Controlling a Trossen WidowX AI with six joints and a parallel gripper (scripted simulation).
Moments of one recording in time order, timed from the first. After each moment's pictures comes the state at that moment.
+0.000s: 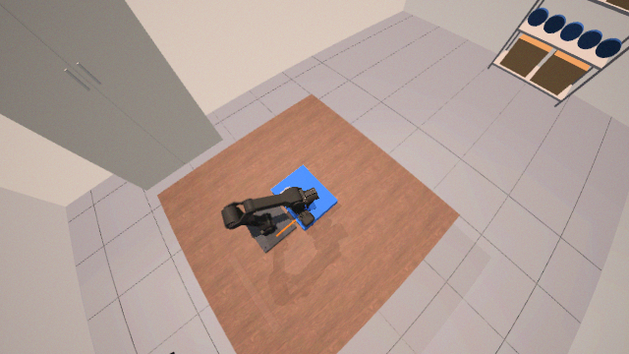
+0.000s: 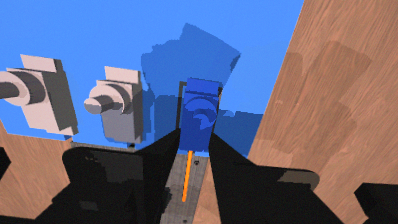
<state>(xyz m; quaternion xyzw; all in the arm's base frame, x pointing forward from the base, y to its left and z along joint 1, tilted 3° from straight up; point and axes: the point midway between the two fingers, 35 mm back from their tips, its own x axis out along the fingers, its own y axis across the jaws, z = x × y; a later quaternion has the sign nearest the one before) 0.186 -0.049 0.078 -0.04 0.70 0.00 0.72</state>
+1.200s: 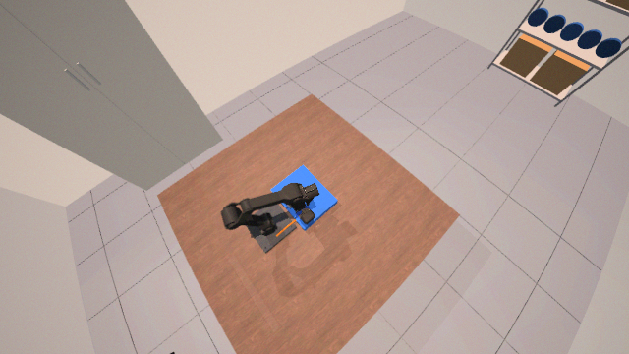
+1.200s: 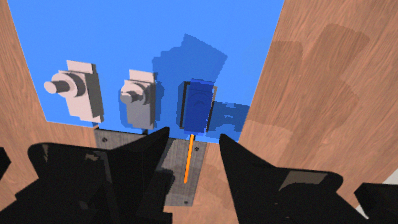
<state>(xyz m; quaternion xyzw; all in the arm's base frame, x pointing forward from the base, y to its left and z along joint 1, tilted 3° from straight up) 0.188 -0.046 0.113 -0.04 0.70 0.01 0.71</state>
